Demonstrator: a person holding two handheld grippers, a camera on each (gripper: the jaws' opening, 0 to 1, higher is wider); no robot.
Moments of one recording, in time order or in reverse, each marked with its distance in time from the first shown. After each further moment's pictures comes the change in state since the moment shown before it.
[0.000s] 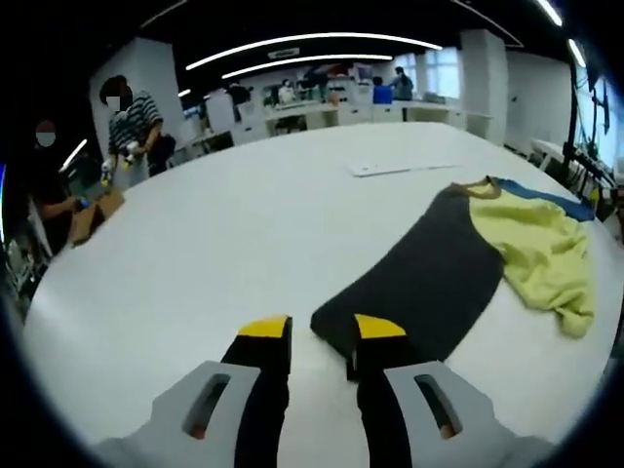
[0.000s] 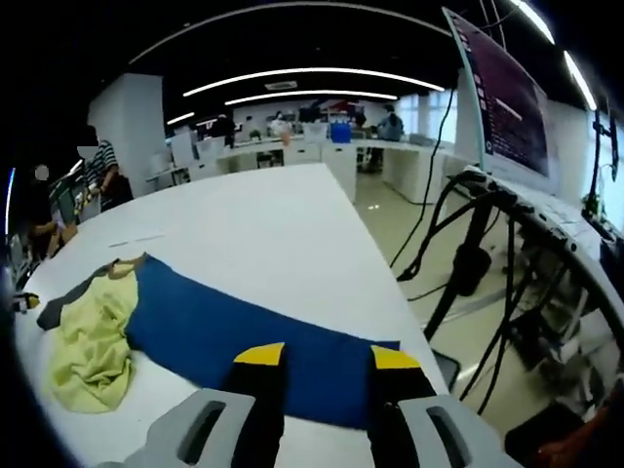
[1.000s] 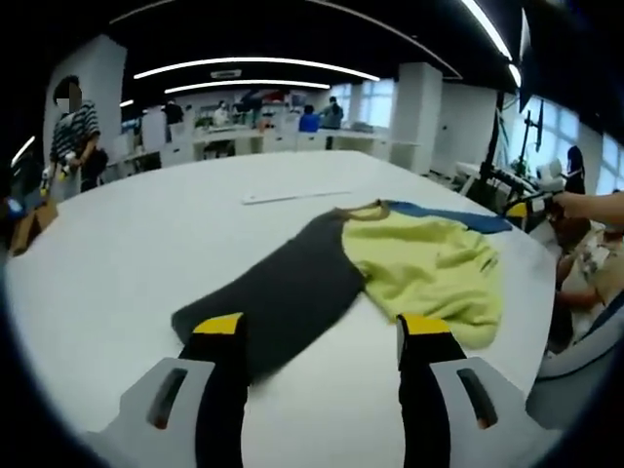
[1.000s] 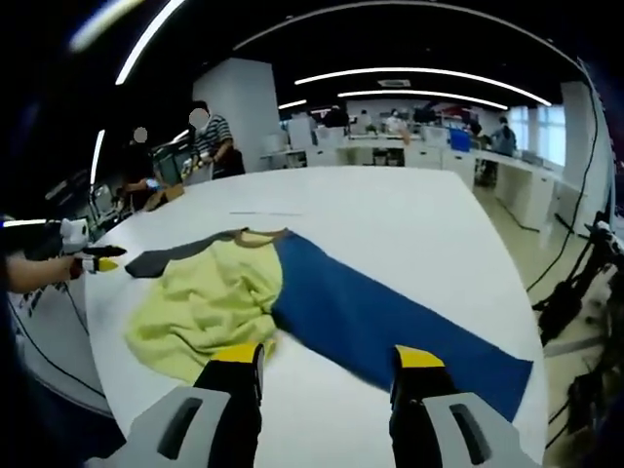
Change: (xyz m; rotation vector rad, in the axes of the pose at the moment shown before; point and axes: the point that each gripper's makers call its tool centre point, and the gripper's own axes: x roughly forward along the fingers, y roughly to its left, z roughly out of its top) left arm -0.037 -0.126 0.006 0.014 -0.097 -0.342; right arm -0.031 0.141 -0.016 -0.207 0.048 0.464
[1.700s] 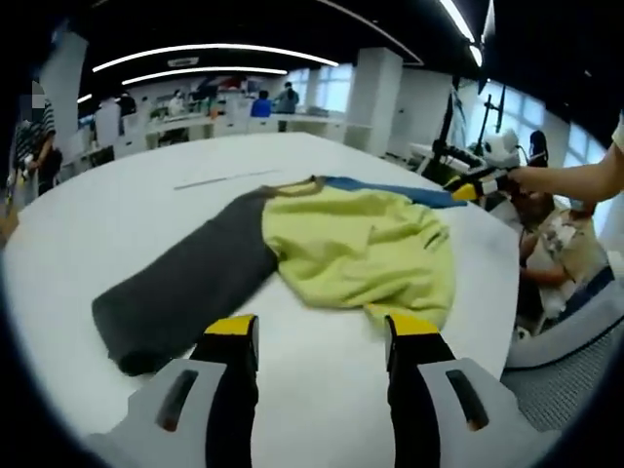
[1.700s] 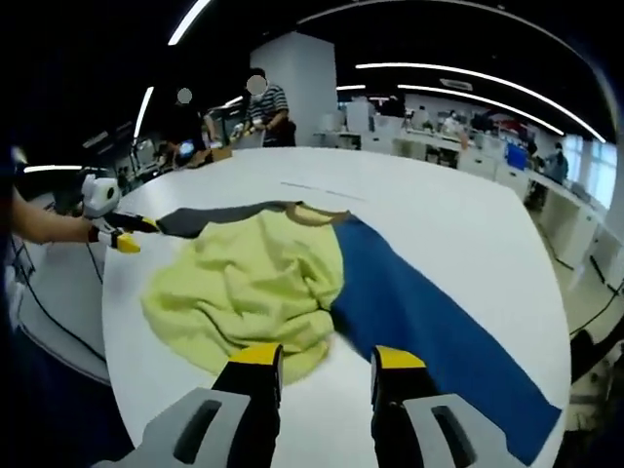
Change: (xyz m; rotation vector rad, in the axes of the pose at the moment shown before) left arm 0.023 -0.071 -0.032 0.047 0.080 -0.195; right arm 0.036 0.048 -0.007 -0.209 0.081 0.138
